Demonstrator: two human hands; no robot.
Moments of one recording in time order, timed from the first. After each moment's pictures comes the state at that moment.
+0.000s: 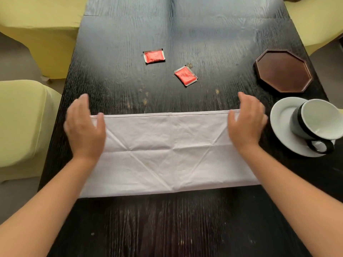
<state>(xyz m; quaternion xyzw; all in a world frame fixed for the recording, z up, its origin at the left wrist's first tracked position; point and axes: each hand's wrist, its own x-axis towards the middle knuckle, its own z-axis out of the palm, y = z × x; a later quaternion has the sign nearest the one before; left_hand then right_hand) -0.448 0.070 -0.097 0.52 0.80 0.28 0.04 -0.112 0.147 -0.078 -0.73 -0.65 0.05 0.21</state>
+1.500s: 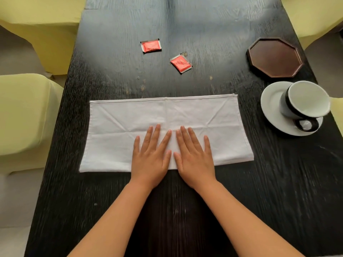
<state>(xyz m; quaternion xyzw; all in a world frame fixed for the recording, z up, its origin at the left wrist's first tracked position) -0.310 -0.017 -0.127 0.69 0.71 0.05 0.13 -0.167 0.005 -0.118 -0.57 -0.81 0.11 -0.02</state>
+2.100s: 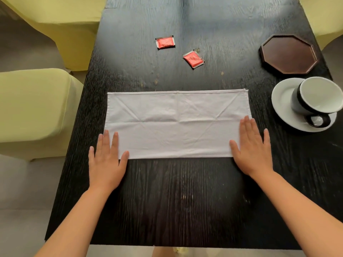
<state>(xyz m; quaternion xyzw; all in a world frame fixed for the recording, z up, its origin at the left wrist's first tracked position) -0.416 -0.084 -0.121 0.56 0.82 0.01 0.14 -0.050 0.028 -0.117 -0.65 -0.76 0.05 -0.05</state>
